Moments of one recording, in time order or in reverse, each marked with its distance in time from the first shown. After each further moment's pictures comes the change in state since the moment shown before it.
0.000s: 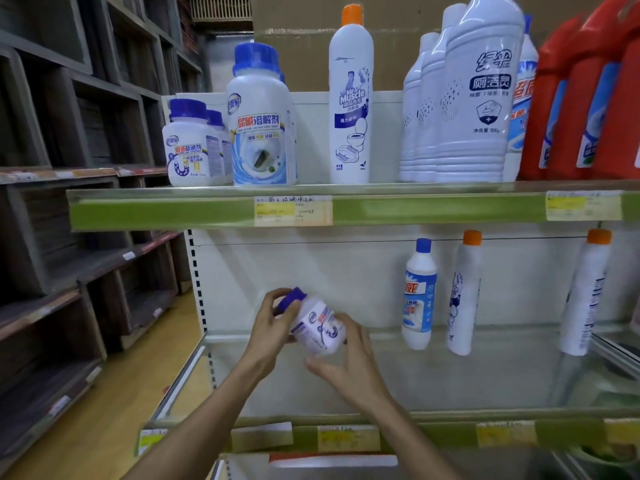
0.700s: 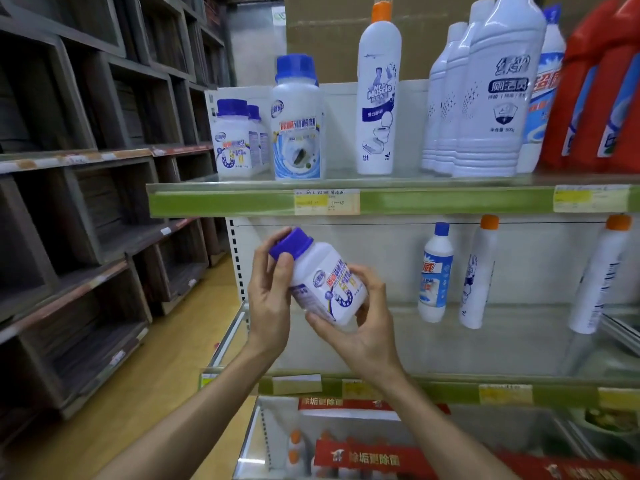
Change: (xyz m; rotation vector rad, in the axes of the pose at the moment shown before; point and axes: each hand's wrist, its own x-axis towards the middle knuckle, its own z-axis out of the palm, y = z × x) left_hand -0.103 0.119 -0.021 -0.272 0.028 0.505; right_hand -0.052 -0.106 -0.002 0.349 0.177 -0.458
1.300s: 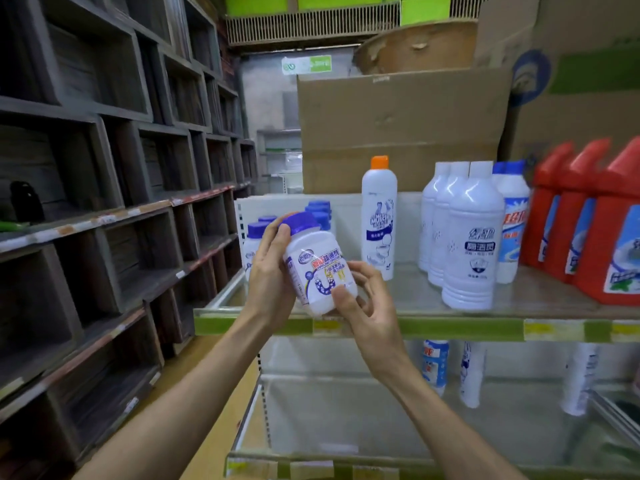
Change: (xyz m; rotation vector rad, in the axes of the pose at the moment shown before) left_hand 0.167 0.167 0.059 -0.172 0.007 -0.187; right_hand 0.156 -0.163 0.013 0.332 -0.026 0.195
